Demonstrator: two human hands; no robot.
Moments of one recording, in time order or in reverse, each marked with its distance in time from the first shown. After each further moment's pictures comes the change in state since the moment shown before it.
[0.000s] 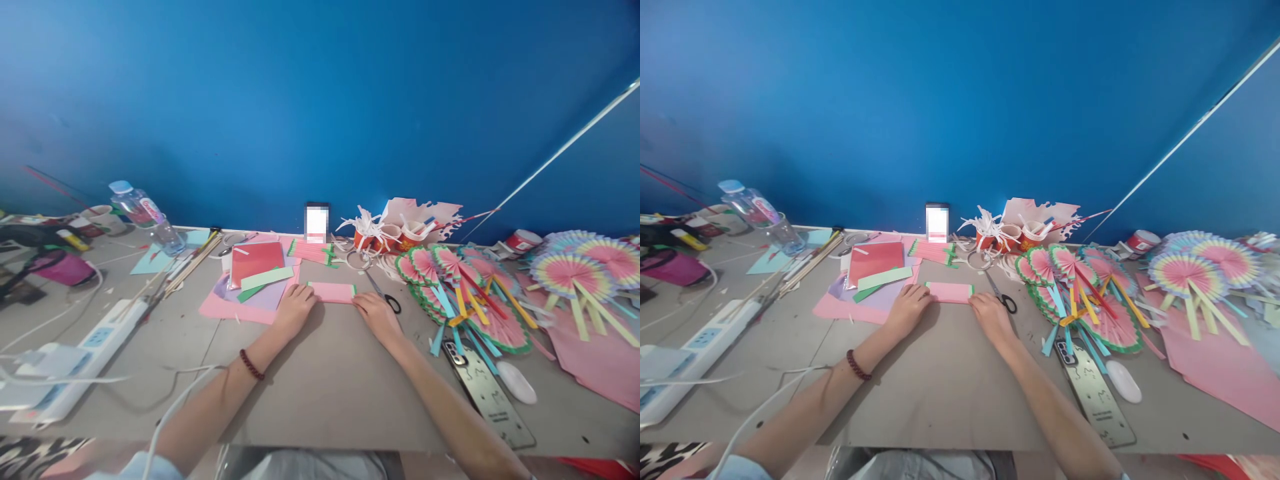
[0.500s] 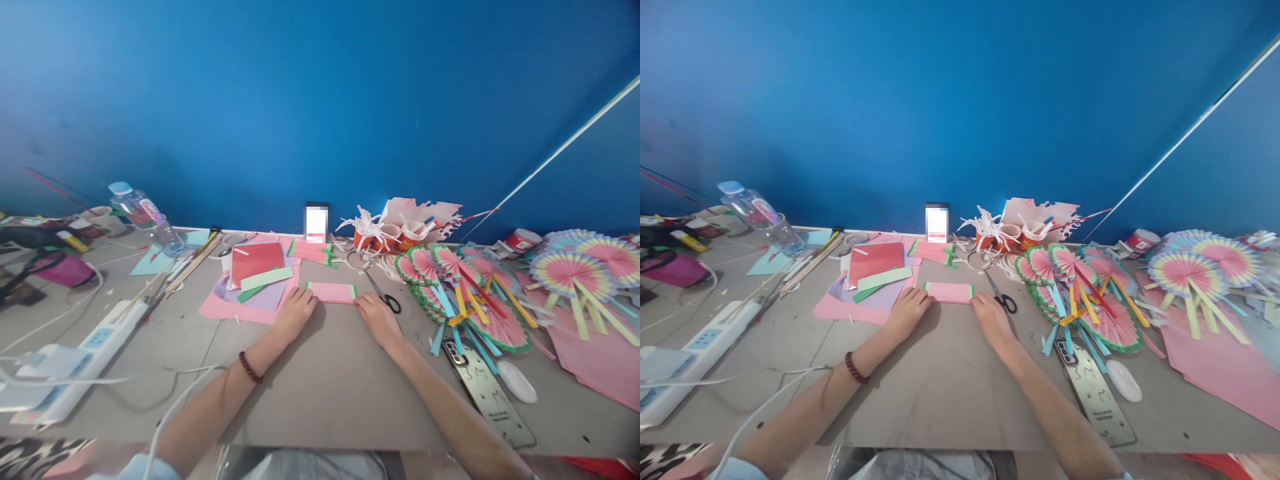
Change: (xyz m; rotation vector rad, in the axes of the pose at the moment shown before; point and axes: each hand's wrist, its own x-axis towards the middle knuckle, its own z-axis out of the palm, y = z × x) left_hand 0.000 0.007 -0.009 0.083 -0.103 0.010; right_hand 0.000 -0.008 -0.006 -0.079 -0.044 0.023
